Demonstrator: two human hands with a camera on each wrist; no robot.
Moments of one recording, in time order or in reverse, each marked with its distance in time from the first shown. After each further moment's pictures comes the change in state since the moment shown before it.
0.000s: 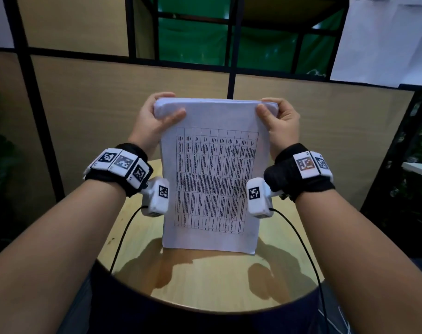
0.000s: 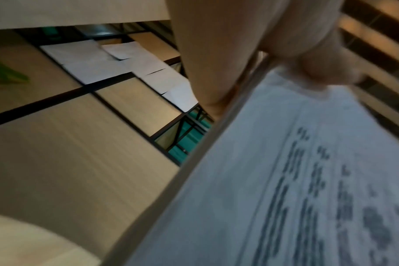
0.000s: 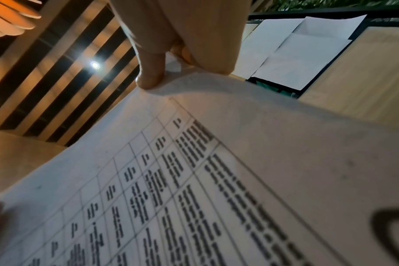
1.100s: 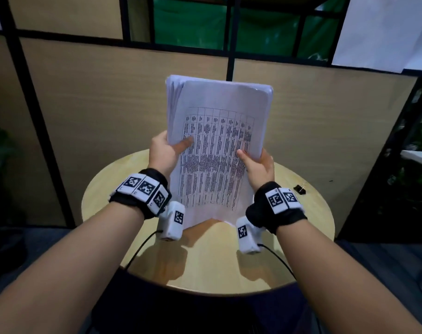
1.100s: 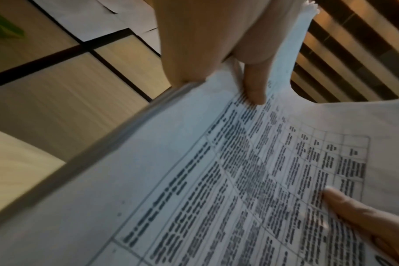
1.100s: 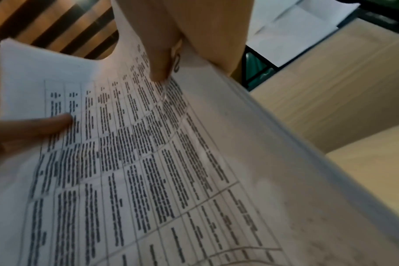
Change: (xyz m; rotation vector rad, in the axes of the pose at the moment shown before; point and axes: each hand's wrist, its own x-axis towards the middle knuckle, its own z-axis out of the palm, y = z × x) left_hand -0.051 -0.044 0.041 0.049 0.227 -0.241; right_hand -0.079 0.083 0.003 -0.117 0.087 0.298
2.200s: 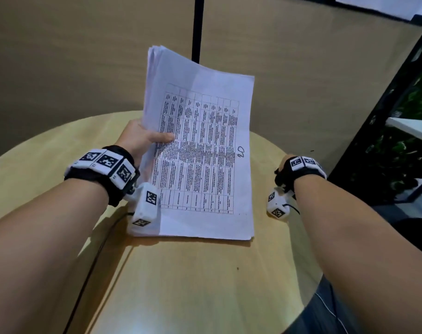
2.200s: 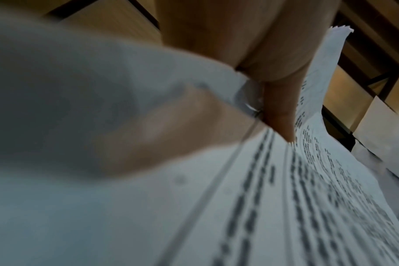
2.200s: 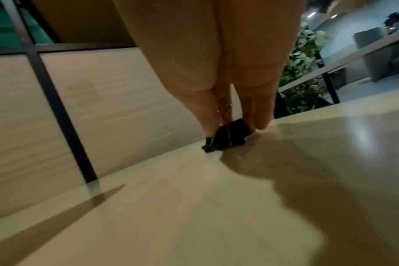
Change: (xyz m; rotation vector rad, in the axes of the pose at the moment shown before) left_hand 0.102 -0.102 0.050 0.084 -0.233 -0.394; right_hand 0.127 0.086 -0.124 -1.605 -0.326 0.686
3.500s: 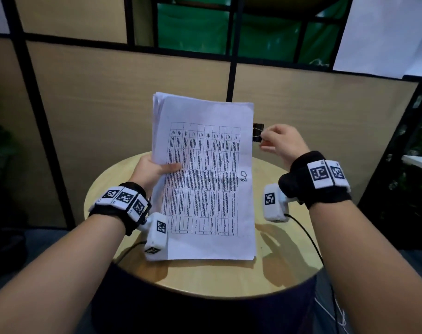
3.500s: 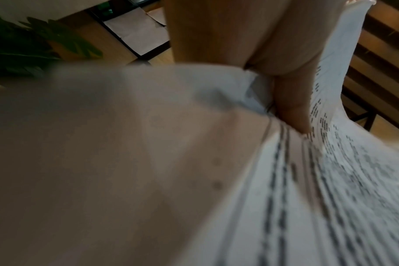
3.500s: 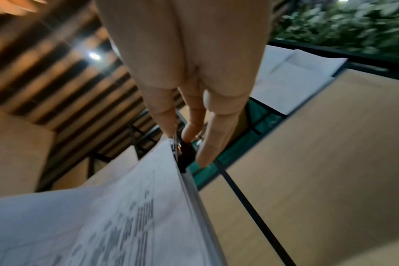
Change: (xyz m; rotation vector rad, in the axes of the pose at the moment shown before) left_hand -0.147 0.021 -0.073 -0.110 0.100 0.184; right_hand -0.176 -0.047 -0.077 1.324 0.184 -0.708
